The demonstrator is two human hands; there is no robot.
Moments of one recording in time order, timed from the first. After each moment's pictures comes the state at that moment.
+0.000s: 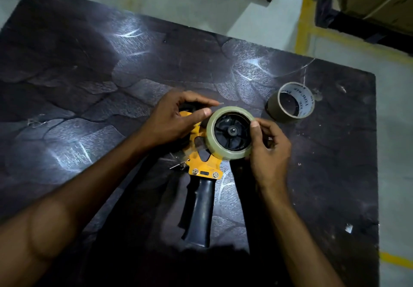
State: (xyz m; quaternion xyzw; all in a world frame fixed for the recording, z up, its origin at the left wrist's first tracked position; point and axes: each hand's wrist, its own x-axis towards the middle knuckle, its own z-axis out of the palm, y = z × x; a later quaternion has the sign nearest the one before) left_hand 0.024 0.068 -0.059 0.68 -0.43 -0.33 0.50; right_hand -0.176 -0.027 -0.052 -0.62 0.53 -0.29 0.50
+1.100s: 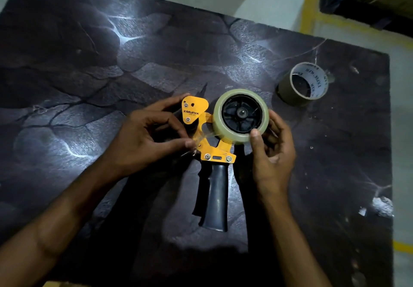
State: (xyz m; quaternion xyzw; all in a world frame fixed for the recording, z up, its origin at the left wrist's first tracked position) left_hand 0.010 0.164 -0.042 0.66 -0.40 -0.36 0.53; right_hand -0.193 0.019 -0.058 -0.61 0.48 -0.34 0.53
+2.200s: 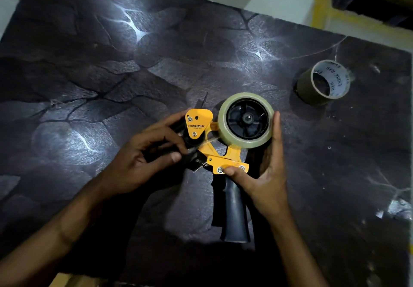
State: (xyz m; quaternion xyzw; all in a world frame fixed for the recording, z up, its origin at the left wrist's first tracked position) left_hand 0.014 0.215 -0.059 0.61 -0.40 -0.42 0.54; right_hand -0.198 0.053 -0.065 -0.74 0.38 -0.19 0.52
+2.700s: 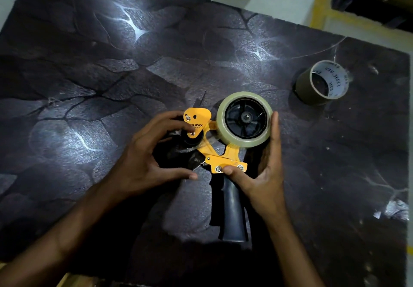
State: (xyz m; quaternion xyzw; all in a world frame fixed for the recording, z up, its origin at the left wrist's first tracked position) left_hand 0.005 0.207 -0.064 0.70 -0.47 -0.26 0.47; right_hand -0.198 0.055 -0.067 -0.73 0.39 -0.20 0.52
